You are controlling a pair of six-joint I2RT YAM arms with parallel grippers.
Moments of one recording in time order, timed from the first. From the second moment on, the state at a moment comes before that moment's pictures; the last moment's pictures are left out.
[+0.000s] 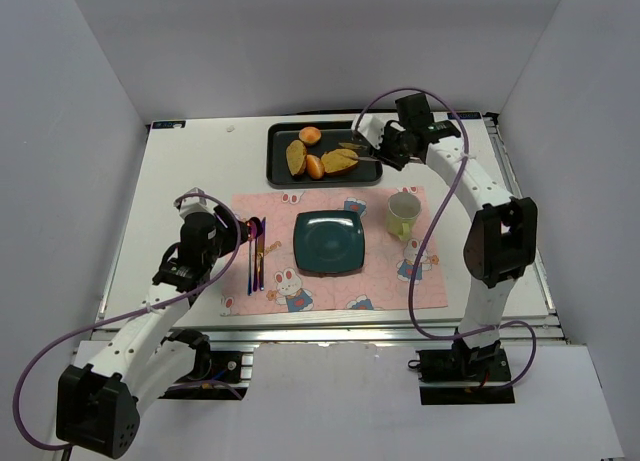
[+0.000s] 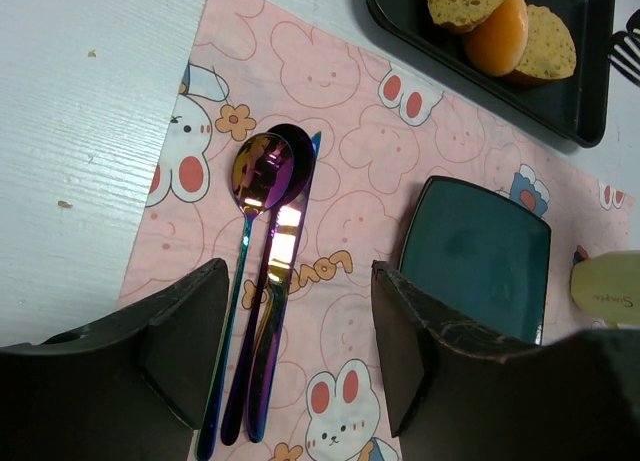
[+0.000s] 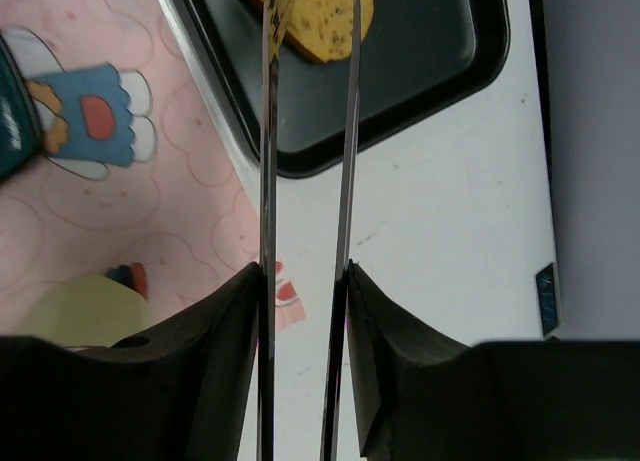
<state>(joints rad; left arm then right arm) -0.29 0.87 0.51 -0.14 -0.19 -0.67 0.34 1.89 1.75 -0.69 -0.25 -0.95</state>
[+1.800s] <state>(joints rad) -0.29 0.85 0.51 -0.16 -0.20 -0.68 0.44 1.76 1.54 -0.60 -0.06 -1.26</state>
